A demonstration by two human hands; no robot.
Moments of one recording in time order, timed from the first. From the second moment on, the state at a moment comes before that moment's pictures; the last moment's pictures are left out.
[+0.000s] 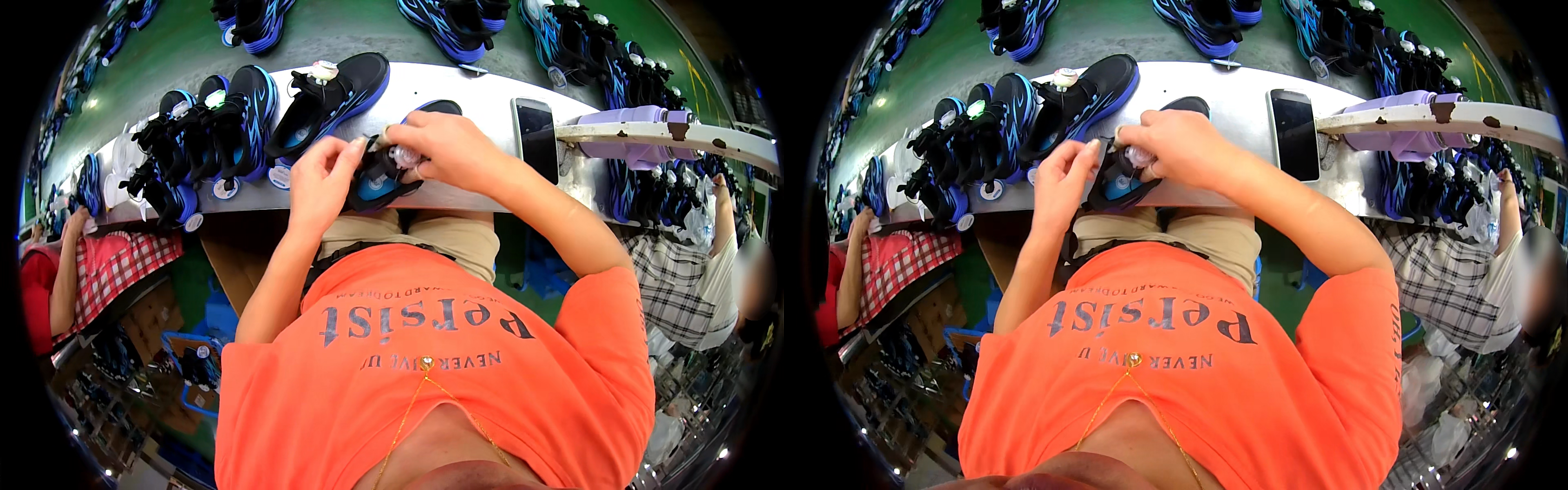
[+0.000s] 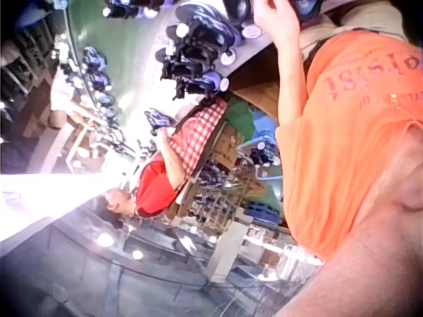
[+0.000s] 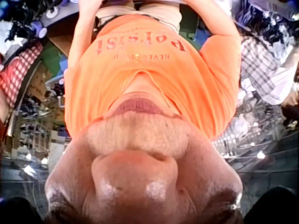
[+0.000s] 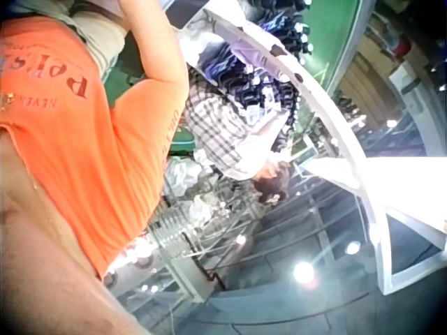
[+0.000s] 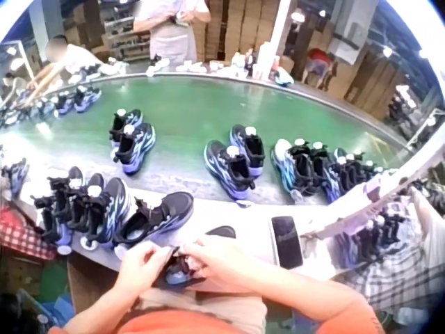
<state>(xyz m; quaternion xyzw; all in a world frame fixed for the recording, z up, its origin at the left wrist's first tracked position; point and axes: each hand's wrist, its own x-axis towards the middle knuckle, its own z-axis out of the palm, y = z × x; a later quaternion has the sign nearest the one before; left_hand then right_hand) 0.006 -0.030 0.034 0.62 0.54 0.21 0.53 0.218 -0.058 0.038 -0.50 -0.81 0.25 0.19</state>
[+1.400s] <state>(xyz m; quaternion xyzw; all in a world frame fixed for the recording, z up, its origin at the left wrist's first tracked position) -0.033 0.015 0.012 0.76 0.51 0.25 0.30 0.189 0.024 0.036 -0.44 -0.76 0.39 0.25</state>
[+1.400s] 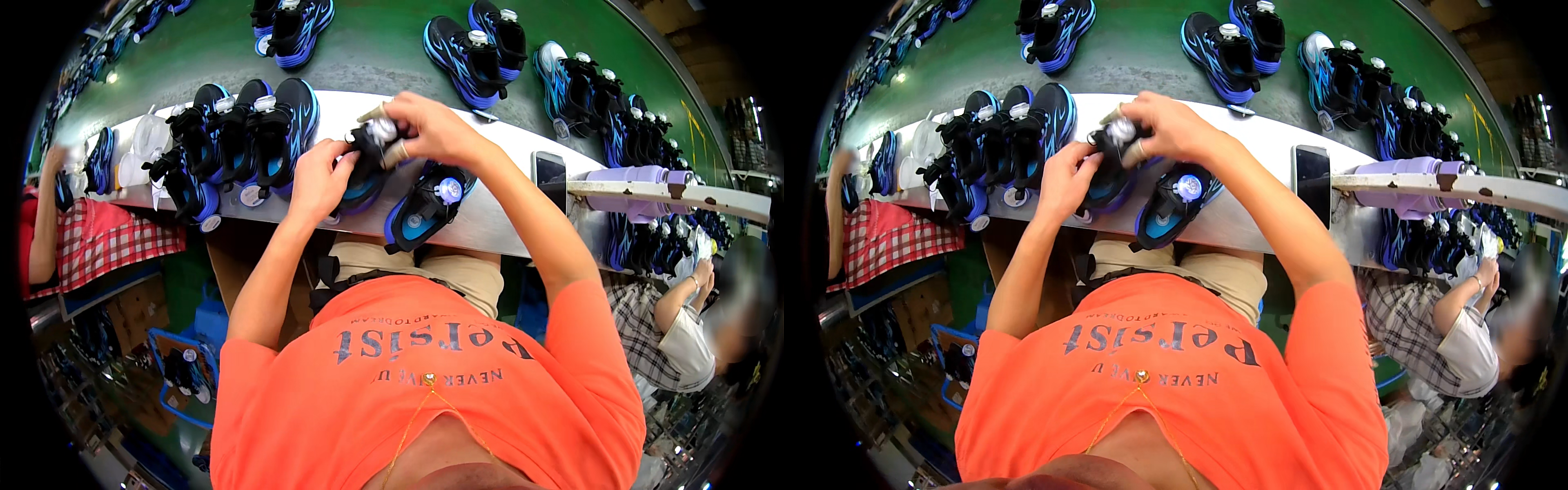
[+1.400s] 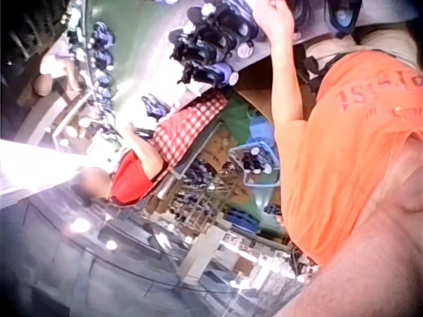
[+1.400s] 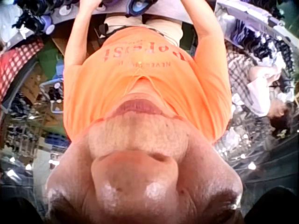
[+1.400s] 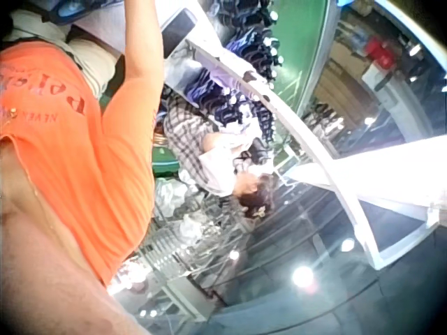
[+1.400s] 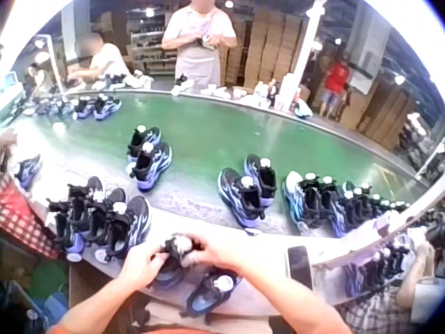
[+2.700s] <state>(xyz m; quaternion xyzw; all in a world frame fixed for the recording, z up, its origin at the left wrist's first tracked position) -0.018 -0.021 0.038 0.67 0.52 0.16 0.51 0.177 -0.028 0.041 -0.56 -0.73 0.28 0.29</state>
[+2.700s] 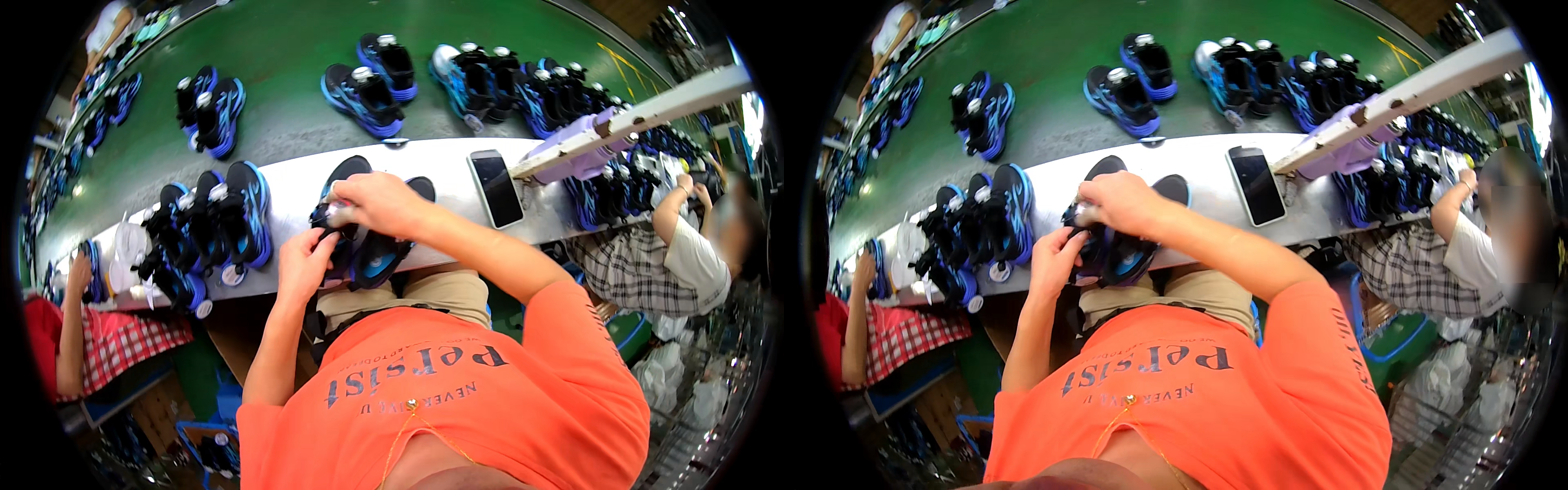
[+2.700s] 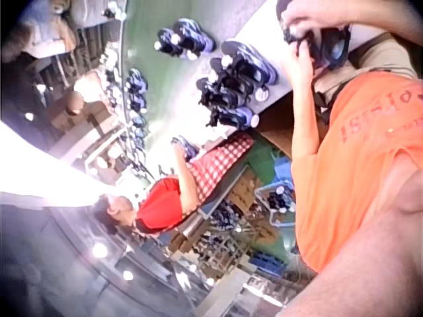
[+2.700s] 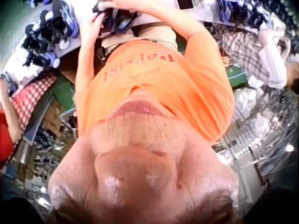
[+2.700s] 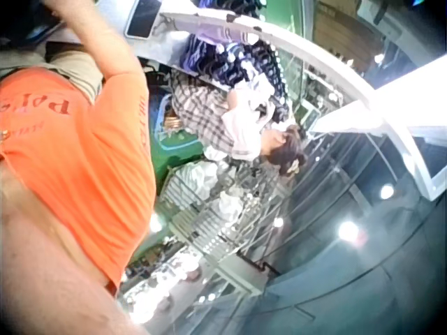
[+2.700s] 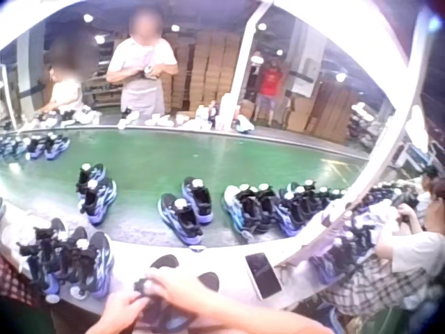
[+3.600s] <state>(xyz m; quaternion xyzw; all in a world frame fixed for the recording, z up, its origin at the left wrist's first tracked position) 0.015 -0.021 0.066 0.86 0.33 0.14 0.37 0.228 -0.134 0.051 -0.64 -0.63 0.33 0.28</state>
